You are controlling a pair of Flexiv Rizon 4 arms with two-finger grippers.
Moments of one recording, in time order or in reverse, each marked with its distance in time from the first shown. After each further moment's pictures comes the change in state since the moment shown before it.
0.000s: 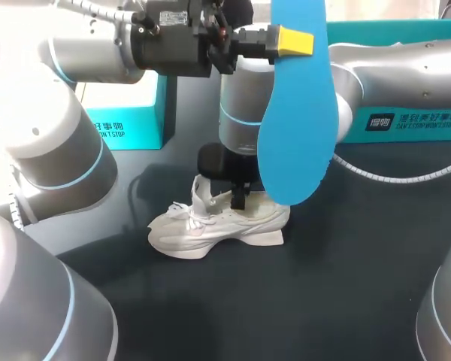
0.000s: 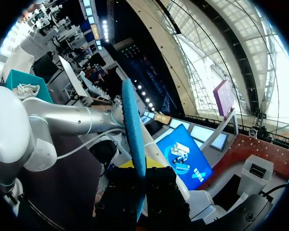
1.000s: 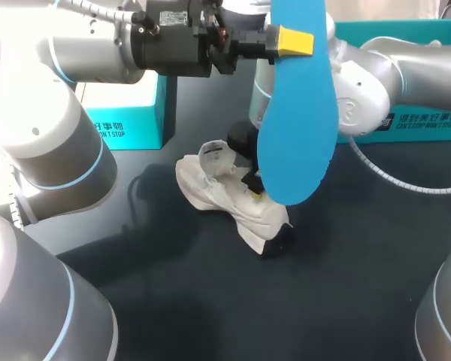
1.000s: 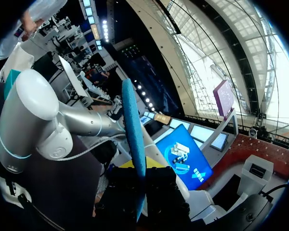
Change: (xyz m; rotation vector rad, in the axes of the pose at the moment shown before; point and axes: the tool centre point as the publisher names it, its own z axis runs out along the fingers) left arm 0.000 0.000 0.000 0.000 0.000 0.000; right arm 0.004 -0.037 -0.035 -0.055 0.071 0.597
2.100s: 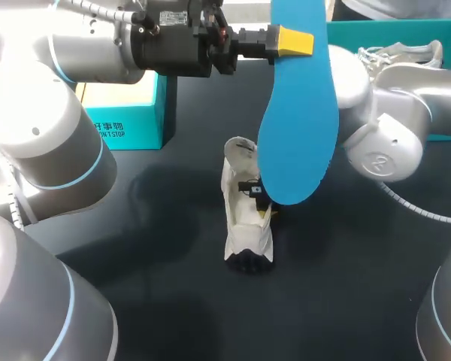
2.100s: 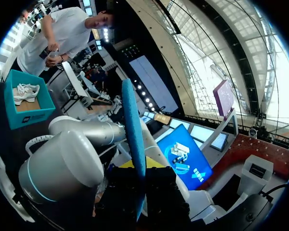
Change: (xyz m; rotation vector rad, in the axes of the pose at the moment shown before) left arm 0.000 0.000 0.000 0.000 0.000 0.000; right arm 0.036 -0.031 0.003 -0.195 -0.083 0.879
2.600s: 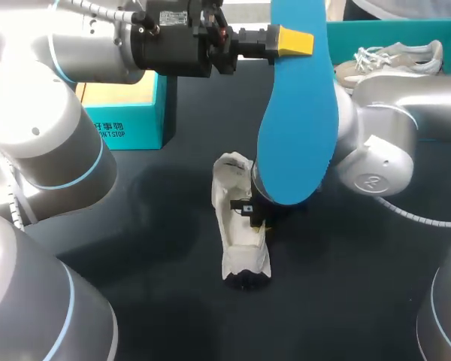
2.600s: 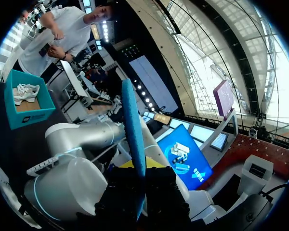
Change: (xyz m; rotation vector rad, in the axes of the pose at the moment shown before) left arm 0.000 0.000 0.000 0.000 0.000 0.000; right arm 0.009 -0.028 0.011 -0.031 -0.027 -0.021
